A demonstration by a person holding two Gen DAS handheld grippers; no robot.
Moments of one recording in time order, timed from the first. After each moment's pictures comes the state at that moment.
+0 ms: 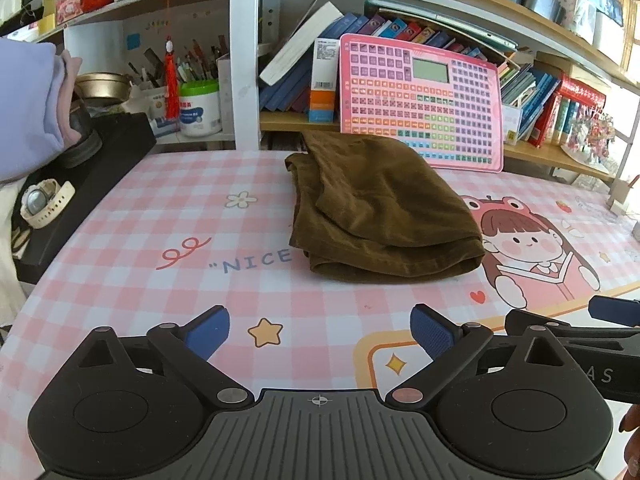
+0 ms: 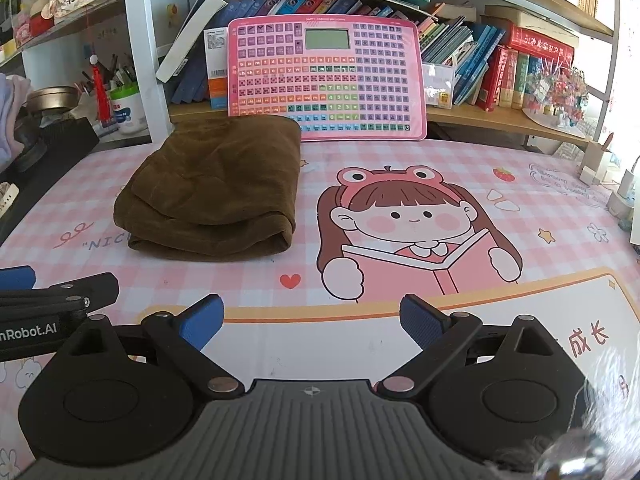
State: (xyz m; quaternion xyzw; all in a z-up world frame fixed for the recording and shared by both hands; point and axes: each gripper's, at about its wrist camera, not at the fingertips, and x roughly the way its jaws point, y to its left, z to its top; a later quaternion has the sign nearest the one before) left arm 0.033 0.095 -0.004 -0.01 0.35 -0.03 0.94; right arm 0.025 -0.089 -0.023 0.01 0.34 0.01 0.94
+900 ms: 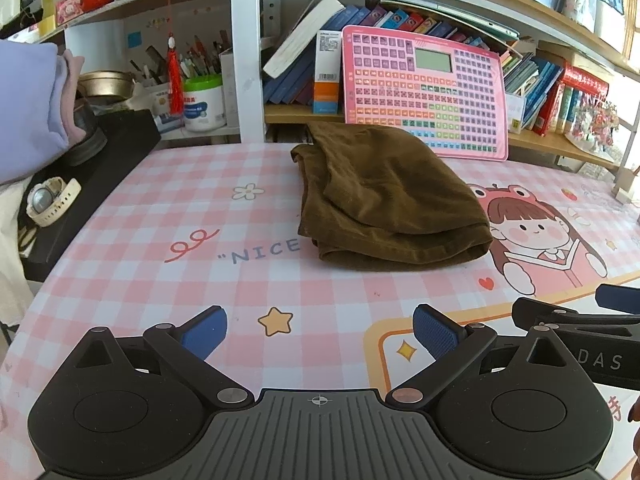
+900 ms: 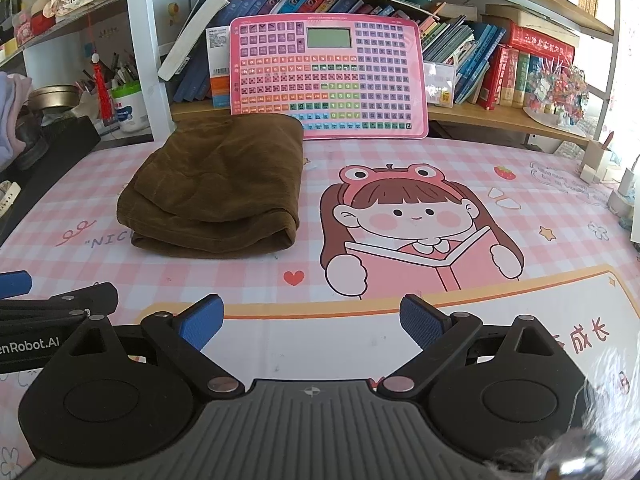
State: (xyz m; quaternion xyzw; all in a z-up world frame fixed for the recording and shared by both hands) left arm 0.030 0.097 -0.008 0.00 0.36 -0.02 0.93; right arm 0.024 -0.087 -0.024 0.01 0.35 0.02 0.94
